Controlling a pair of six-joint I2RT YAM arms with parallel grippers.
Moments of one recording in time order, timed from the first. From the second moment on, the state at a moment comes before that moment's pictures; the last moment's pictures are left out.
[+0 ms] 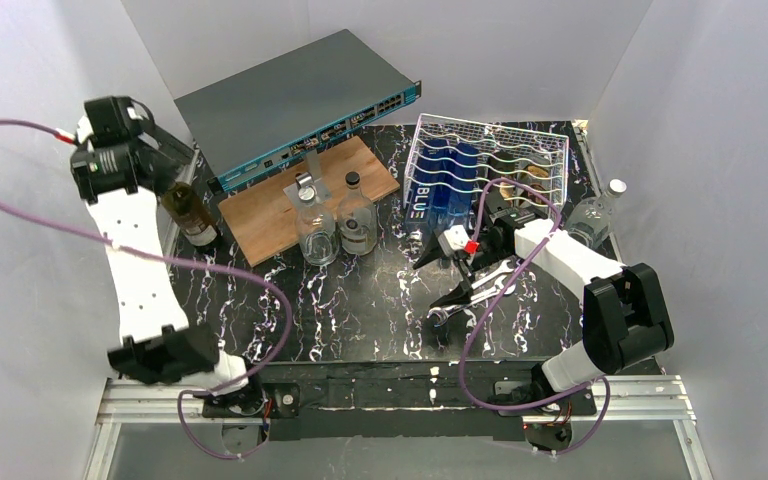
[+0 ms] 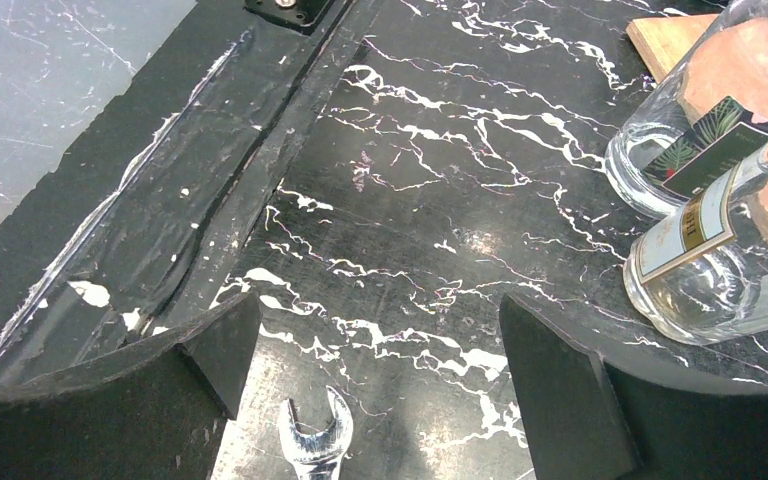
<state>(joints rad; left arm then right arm) 0.33 1.52 2.01 -1.29 -0.17 -0.67 0.43 1.50 0.99 -0.85 -1.32 -1.46</state>
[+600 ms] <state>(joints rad) 0.09 0.79 1.49 -1.16 0.08 -0.55 0.36 1.46 1.01 -0.95 -1.28 -1.57</state>
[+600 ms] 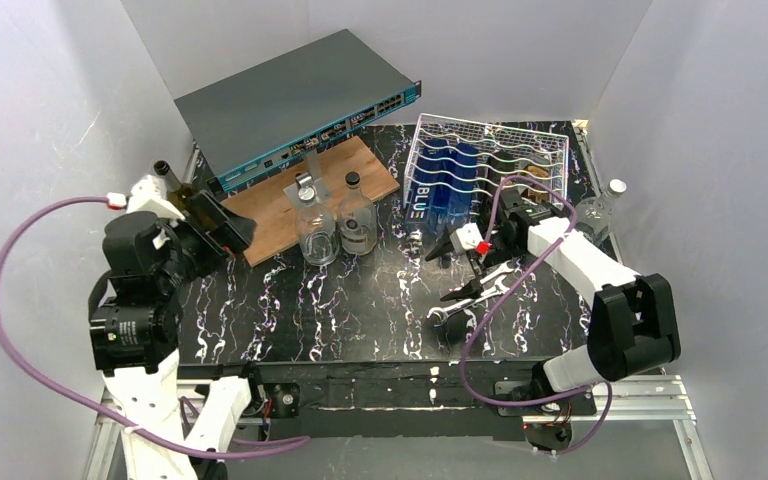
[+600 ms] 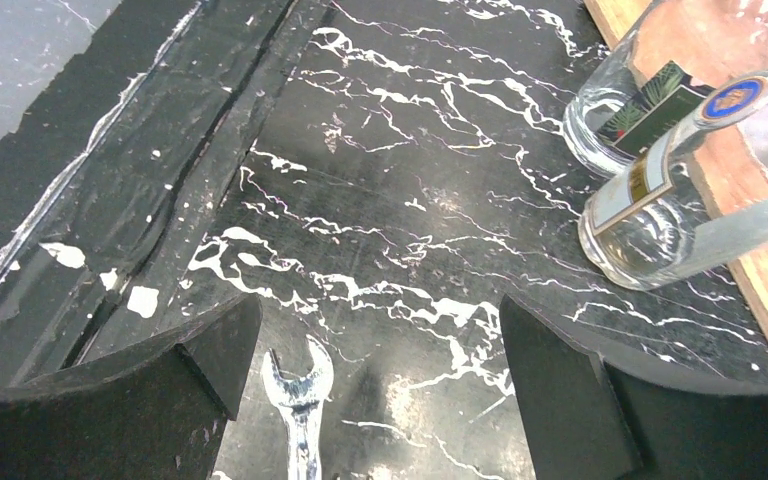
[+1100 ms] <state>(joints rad) -0.04 0.66 1.25 -1.03 0.51 -0.52 0.28 1.21 1.02 -0.93 -1.12 -1.35</state>
